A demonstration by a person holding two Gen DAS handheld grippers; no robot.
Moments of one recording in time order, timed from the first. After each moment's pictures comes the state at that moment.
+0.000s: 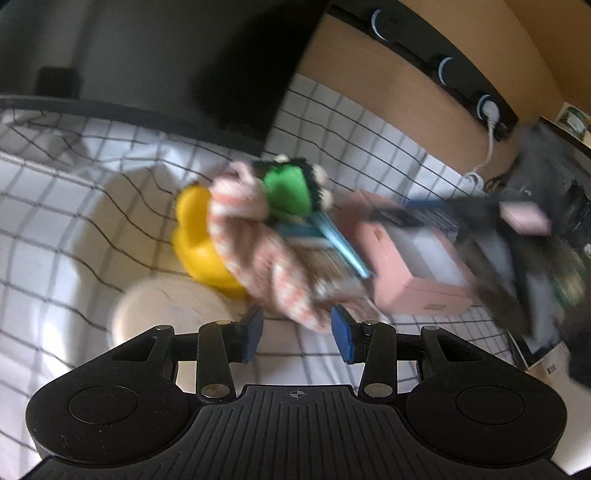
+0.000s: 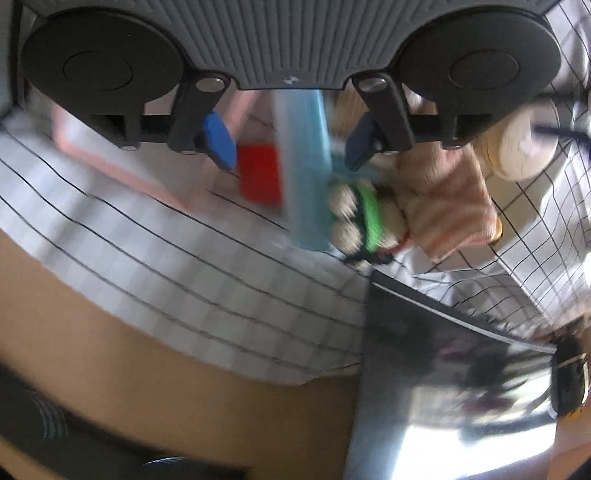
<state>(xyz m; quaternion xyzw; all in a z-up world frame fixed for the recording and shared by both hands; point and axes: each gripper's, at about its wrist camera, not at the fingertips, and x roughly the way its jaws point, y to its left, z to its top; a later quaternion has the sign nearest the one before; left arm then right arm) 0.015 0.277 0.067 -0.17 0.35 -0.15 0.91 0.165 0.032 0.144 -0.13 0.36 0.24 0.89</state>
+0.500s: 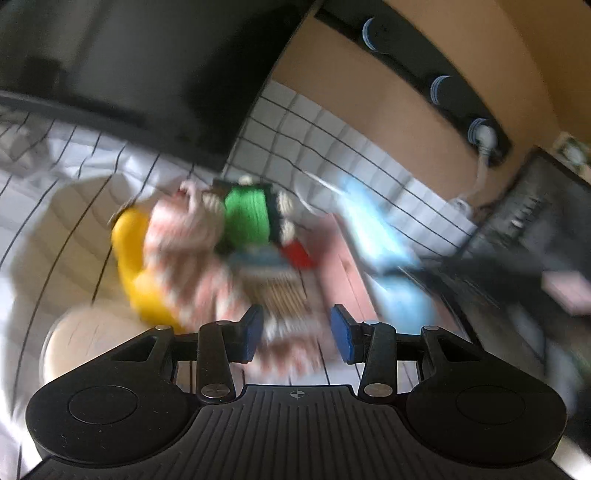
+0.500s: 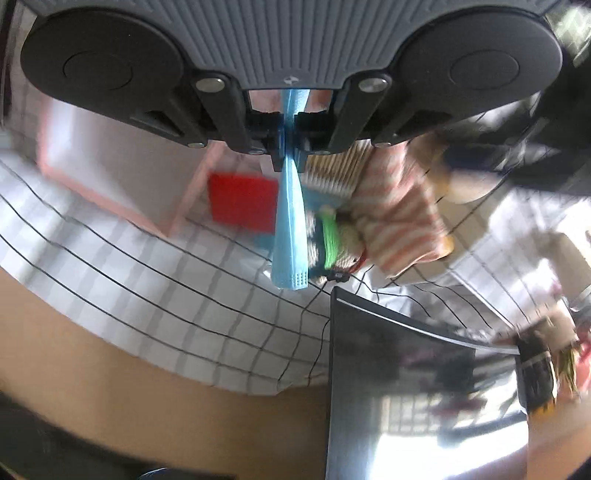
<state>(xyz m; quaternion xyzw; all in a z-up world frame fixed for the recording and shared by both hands) 0.069 0.251 0.082 -0.21 0.34 -0.14 0.91 0.139 0.007 0.159 -0.10 0.40 0.30 0.86</state>
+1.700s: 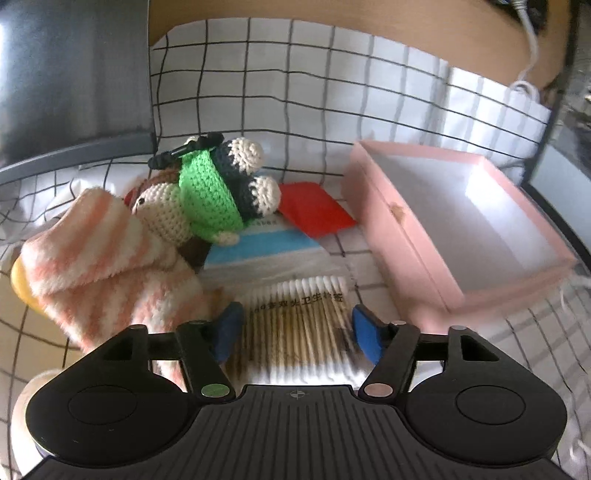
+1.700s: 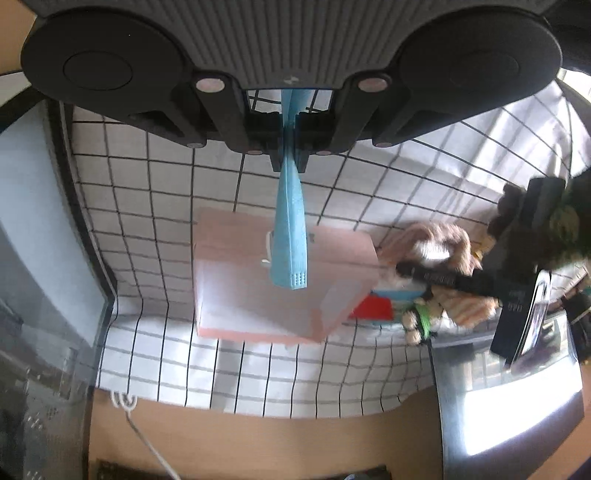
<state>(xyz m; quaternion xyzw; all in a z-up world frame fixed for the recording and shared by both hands) 0.117 0.159 0.035 0.00 0.39 -0.09 0.92 -0.006 -0.161 0.115 0.00 0.40 0.17 0.90</state>
